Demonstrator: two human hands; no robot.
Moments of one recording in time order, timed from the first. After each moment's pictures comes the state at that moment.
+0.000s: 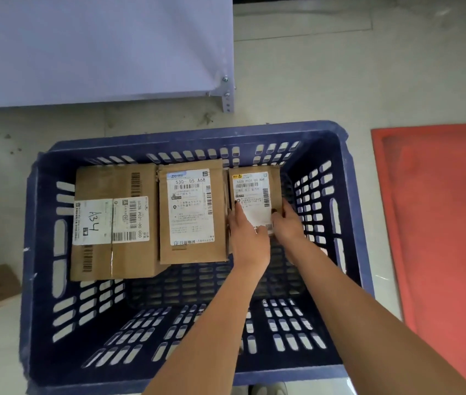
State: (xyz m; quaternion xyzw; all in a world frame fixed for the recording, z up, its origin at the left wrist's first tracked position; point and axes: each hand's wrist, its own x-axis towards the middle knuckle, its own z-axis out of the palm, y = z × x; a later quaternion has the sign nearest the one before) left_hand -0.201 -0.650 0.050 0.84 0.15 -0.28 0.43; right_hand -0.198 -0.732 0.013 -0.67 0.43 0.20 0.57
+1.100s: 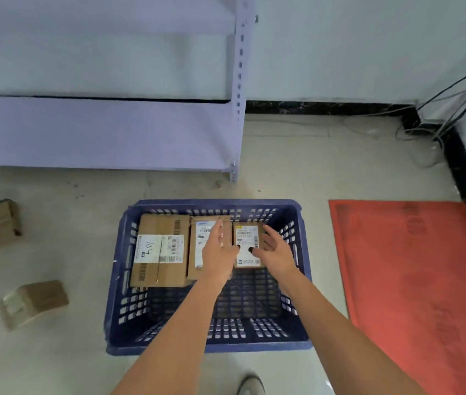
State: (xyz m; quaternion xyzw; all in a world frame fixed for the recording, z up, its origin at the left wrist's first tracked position) left_hand -0.181 -0.589 0.247 0.74 0.22 -0.26 0.58; right_hand -0.206 -0.711 0.232 -0.68 0.33 0.19 0.63
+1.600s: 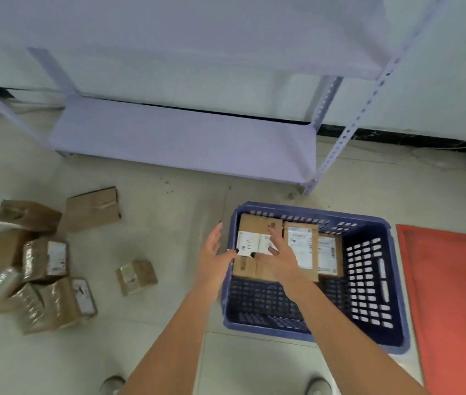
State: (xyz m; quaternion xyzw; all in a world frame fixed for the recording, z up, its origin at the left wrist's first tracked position) left_hand -0.192 -0.318 0.304 0.68 0.26 -0.19 0.66; right_hand -0.195 -0.461 0.307 -0.70 0.26 0.23 0.63
